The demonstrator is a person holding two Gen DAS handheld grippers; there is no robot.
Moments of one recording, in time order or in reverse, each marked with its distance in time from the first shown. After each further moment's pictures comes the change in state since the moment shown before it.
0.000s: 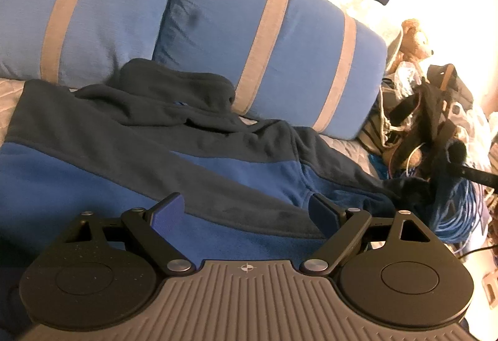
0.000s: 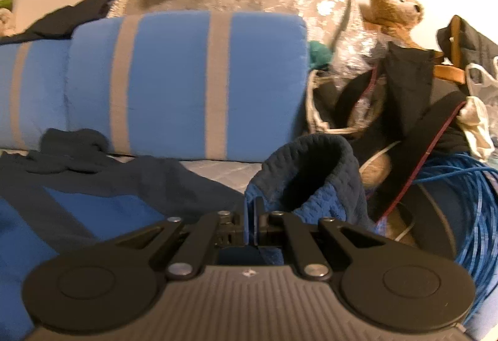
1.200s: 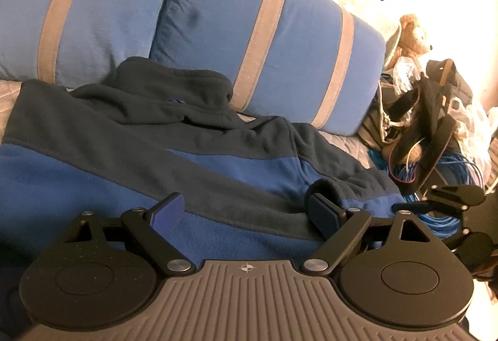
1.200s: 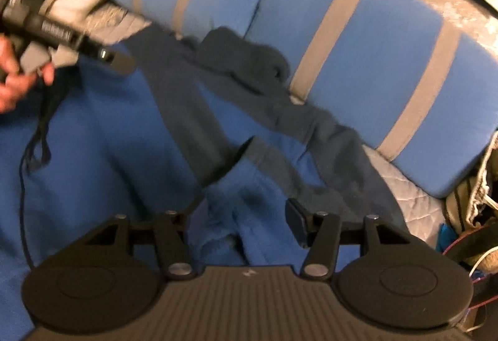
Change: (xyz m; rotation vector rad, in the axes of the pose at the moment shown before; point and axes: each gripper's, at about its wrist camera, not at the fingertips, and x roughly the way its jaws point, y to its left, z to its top) left arm 0.003 -0.002 -0.001 0.010 0.014 0.001; right arm 0.029 0.126 -0.048 -0.583 0.145 0.435
